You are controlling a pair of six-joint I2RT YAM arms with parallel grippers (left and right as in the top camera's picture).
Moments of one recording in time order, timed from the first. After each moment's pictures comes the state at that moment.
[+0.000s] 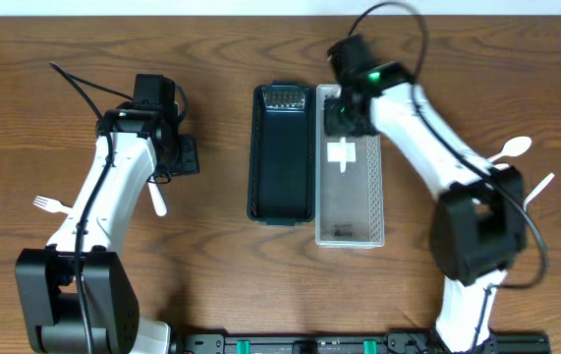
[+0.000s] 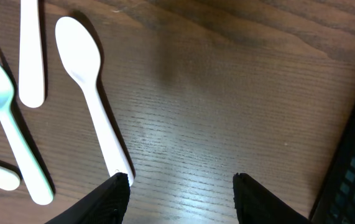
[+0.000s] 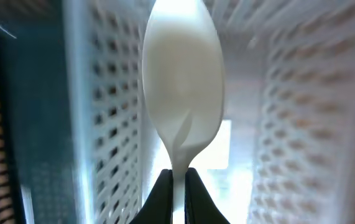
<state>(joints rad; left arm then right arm) -0.06 1.65 1.23 -0.93 -0.04 -0.20 0.41 2.07 1.70 -0.95 0.01 0.43</state>
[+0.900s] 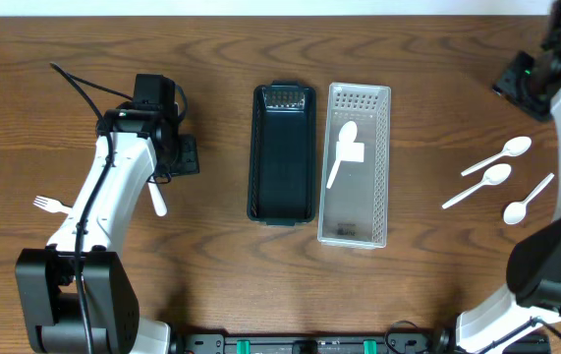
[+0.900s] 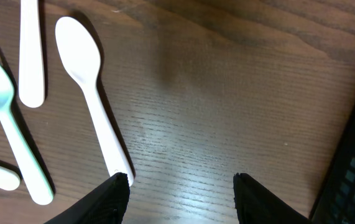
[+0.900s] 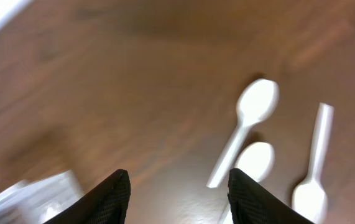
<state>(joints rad) -0.06 1.65 1.23 -0.93 -0.04 -0.20 -0.26 1.86 1.76 -1.05 0.09 0.48</state>
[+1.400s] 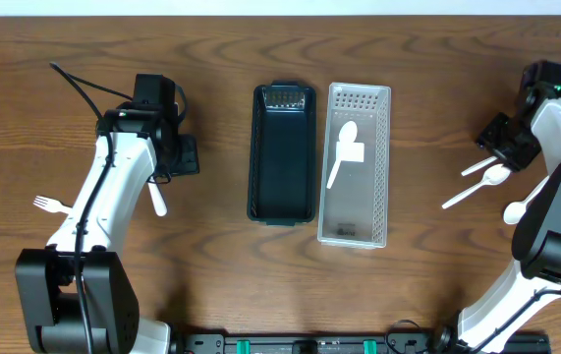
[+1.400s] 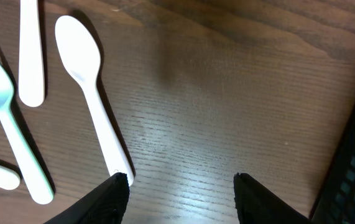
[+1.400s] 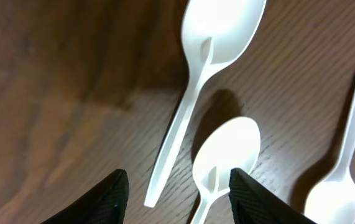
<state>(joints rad) -0.06 1.65 1.23 -0.94 -0.04 -0.20 -0.32 2.01 1.47 -0.89 0.08 0.49</state>
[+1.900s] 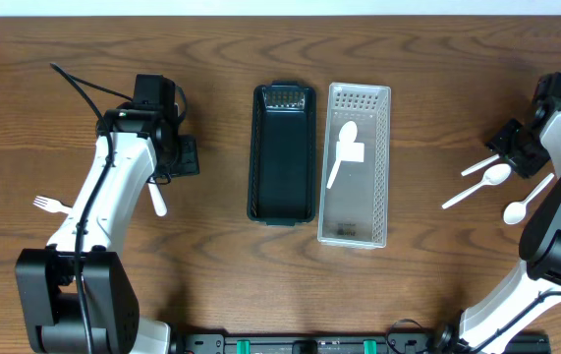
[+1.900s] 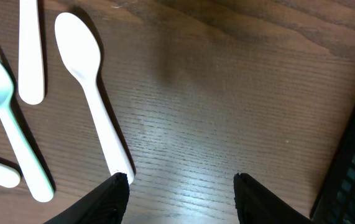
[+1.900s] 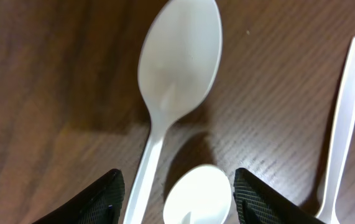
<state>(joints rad) -0.06 1.65 1.23 -0.94 -0.04 -0.20 -0.38 2.01 1.41 -0.75 0.08 0.46</state>
